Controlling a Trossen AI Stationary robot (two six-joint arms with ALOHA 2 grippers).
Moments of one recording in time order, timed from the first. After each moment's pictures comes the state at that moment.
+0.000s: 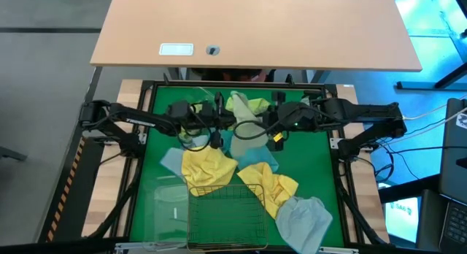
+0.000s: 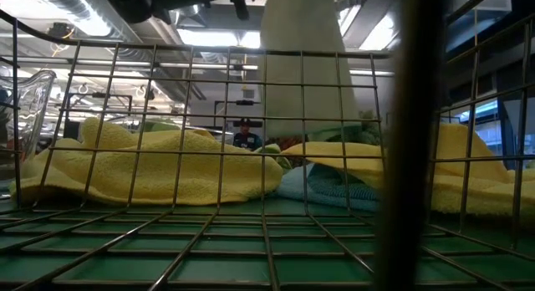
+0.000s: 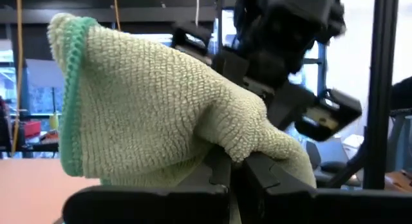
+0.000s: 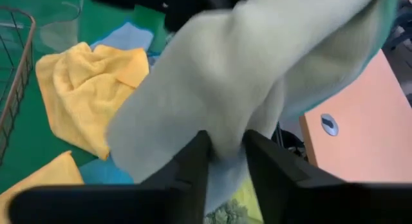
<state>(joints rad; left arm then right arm) 0.11 1.47 0.84 0.95 0.05 -0.02 0.12 1.47 1.70 -0.92 0.37 -0.23</state>
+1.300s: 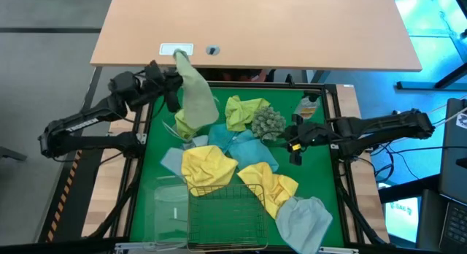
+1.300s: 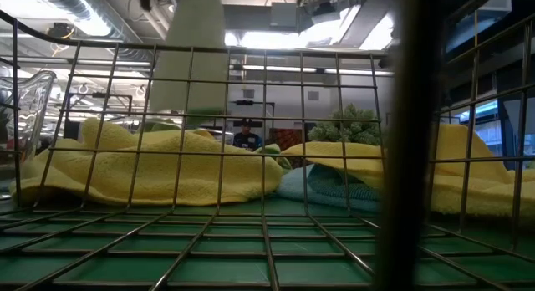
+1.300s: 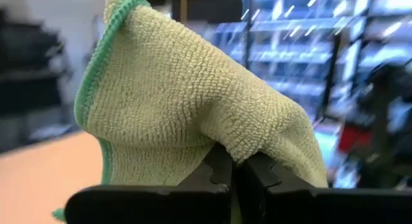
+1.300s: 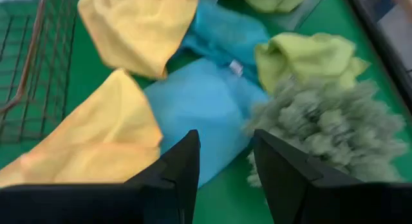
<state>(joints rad) 0.46 0.79 0.84 0.01 -0.15 -0.01 0.12 1.03 0.85 -0.58 0.19 0.09</state>
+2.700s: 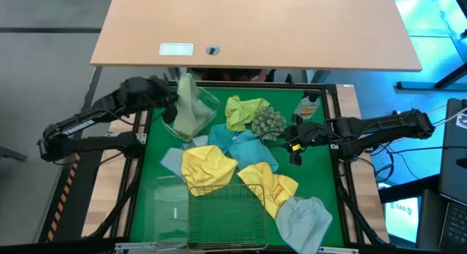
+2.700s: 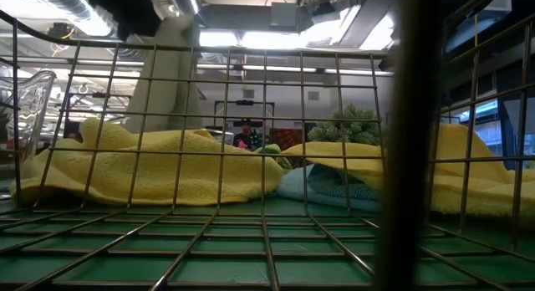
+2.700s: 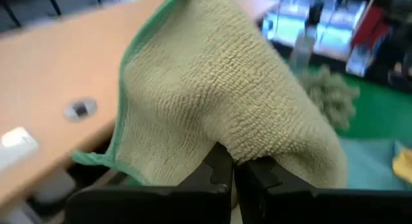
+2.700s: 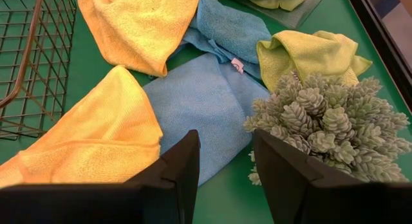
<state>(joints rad) 0.49 0.74 0.84 -0.51 -0.11 -0.08 0.12 1.03 0.84 -0.57 0.19 0.08</state>
